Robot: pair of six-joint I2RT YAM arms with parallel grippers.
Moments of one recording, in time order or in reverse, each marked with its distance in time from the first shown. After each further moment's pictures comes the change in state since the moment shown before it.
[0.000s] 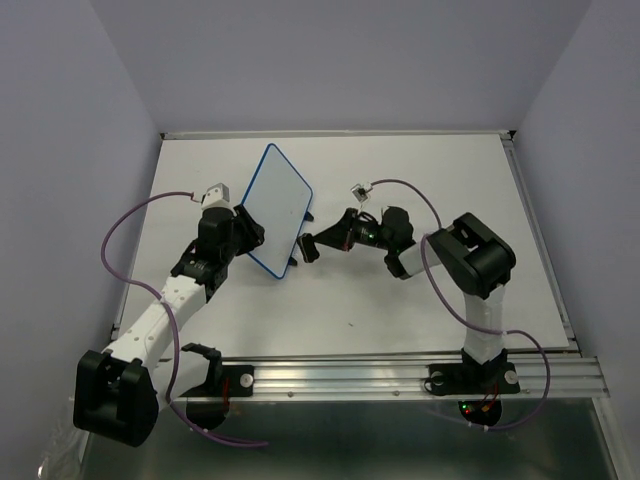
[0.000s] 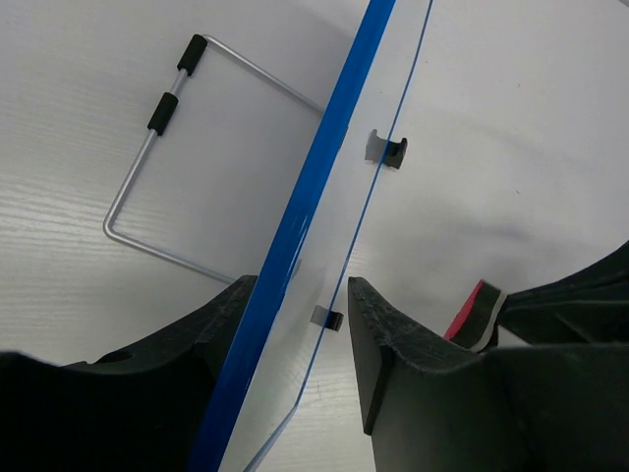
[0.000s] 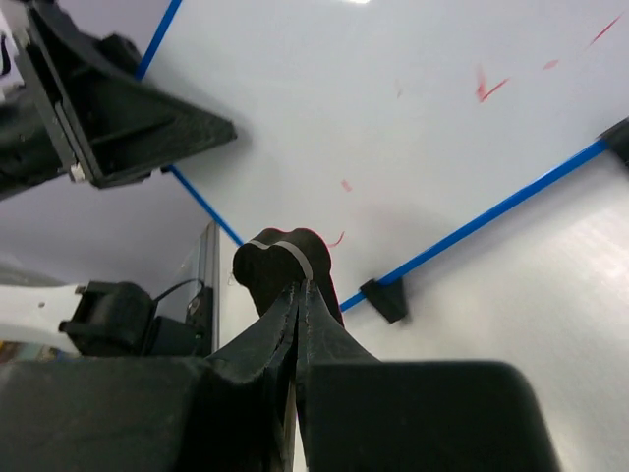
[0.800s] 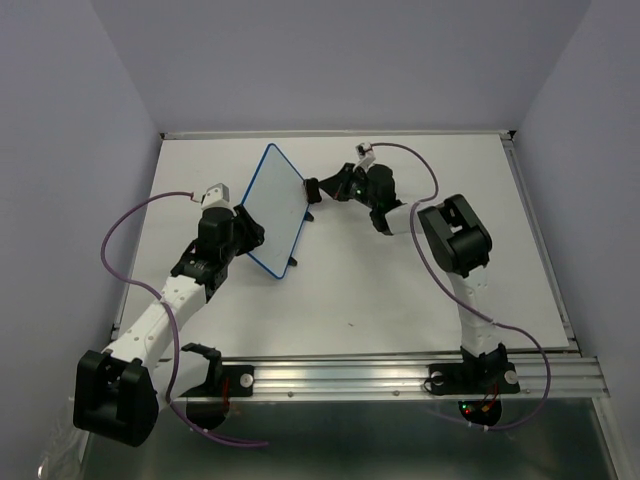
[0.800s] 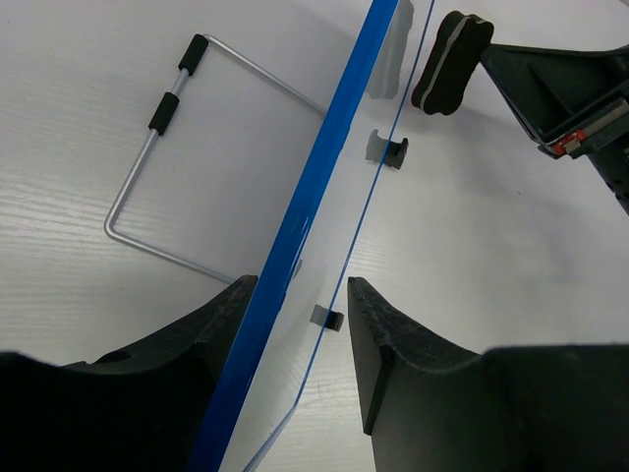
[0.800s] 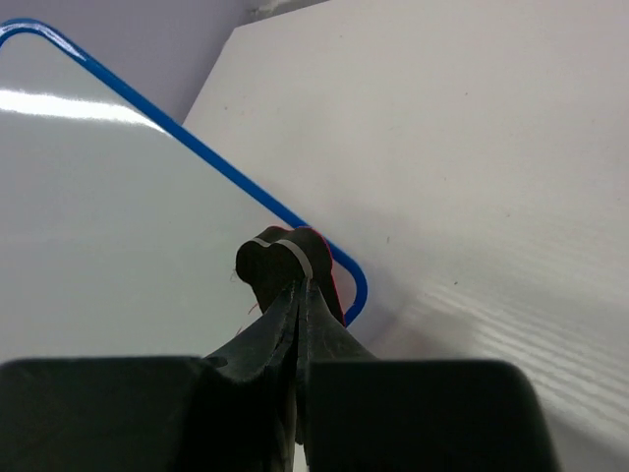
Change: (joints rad) left arm 0.000 0.000 0.000 -0.001 0.001 0.000; right arm -0.118 0.261 0.550 -0.424 0.351 -0.198
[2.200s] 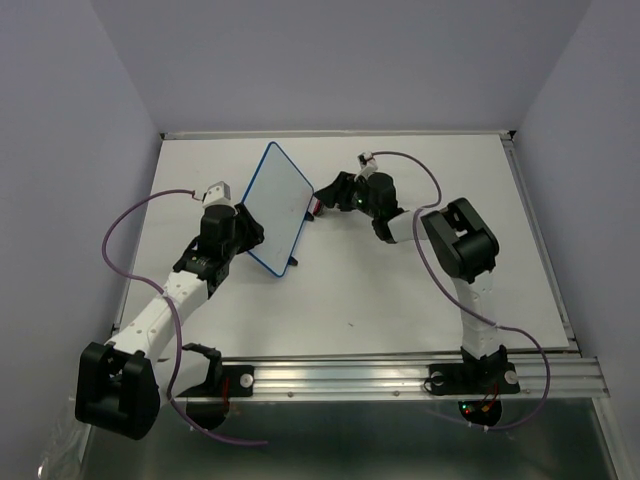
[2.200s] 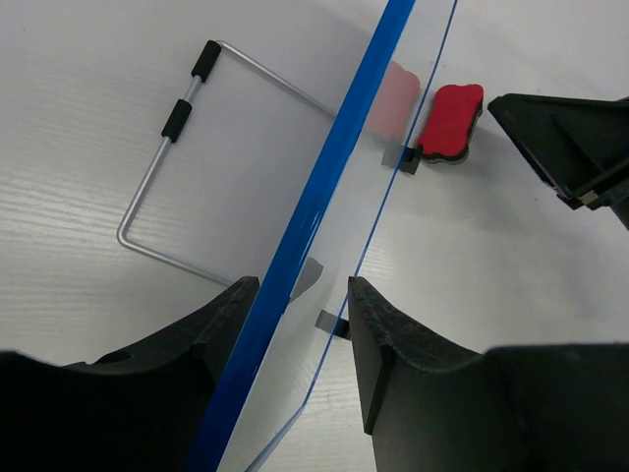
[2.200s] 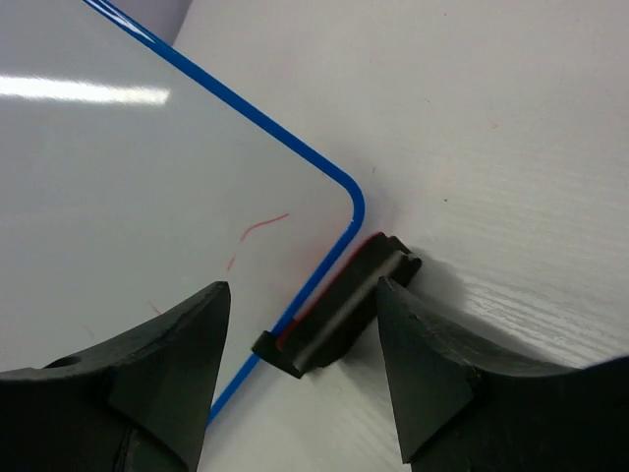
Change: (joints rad) left arm 0.000 0.039 0.016 0.005 -0.025 0.012; right arm 0.016 -0.045 -0.104 -0.045 0.056 -0.029
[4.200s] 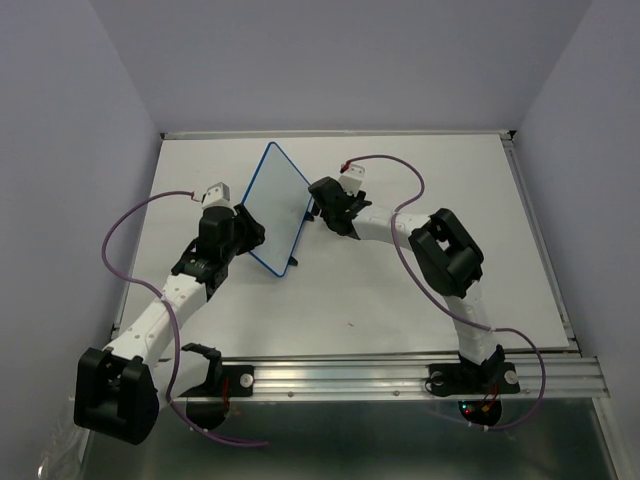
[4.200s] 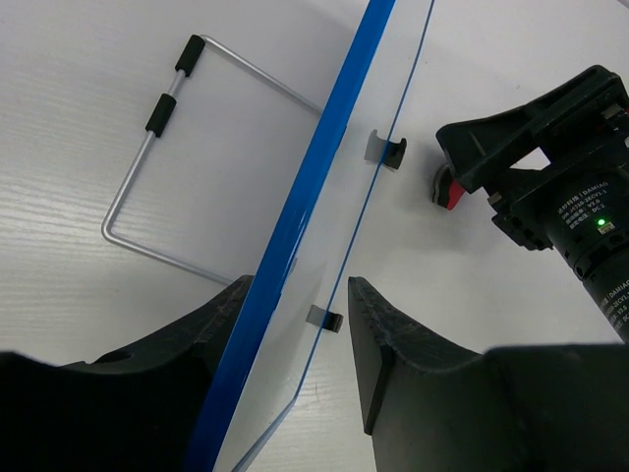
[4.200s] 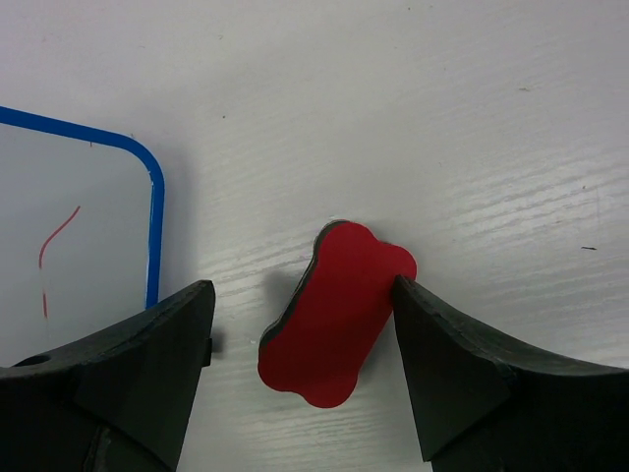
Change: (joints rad) left arm 0.000 -0.028 -0.010 -0.001 0.026 -0.016; right arm 0.260 -0.067 0.288 -0.924 0.969 0.130
